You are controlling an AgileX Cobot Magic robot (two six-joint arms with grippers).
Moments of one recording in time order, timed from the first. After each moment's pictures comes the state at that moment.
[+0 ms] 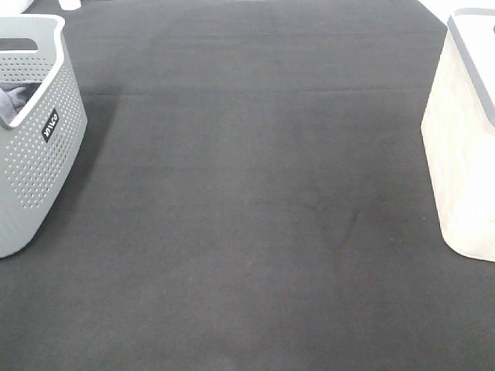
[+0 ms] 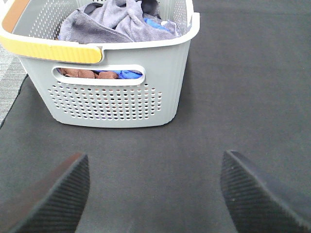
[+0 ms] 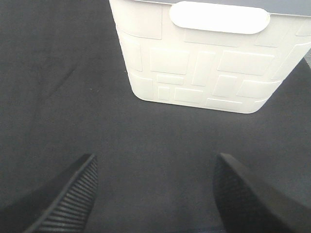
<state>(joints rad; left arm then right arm) 0.06 0.00 -0.52 -0.04 1.08 0.00 -0.11 0.00 -0.45 0.06 1.11 -0.03</state>
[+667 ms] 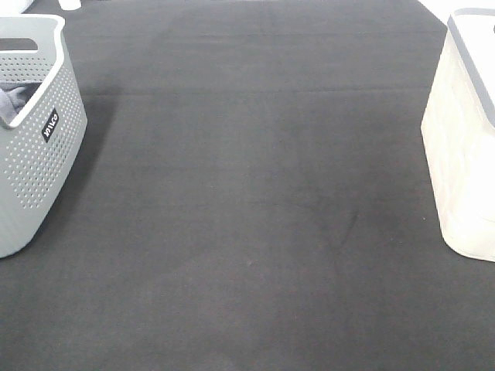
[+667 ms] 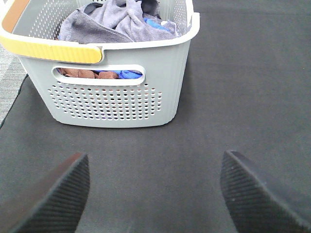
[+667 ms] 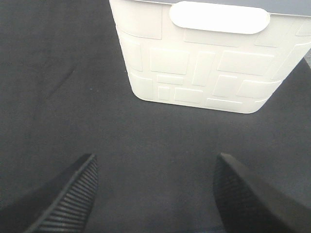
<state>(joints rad) 0.06 0.00 -0.52 -0.04 1.08 0.00 -0.11 0.00 -0.45 0.06 1.11 -0.03</state>
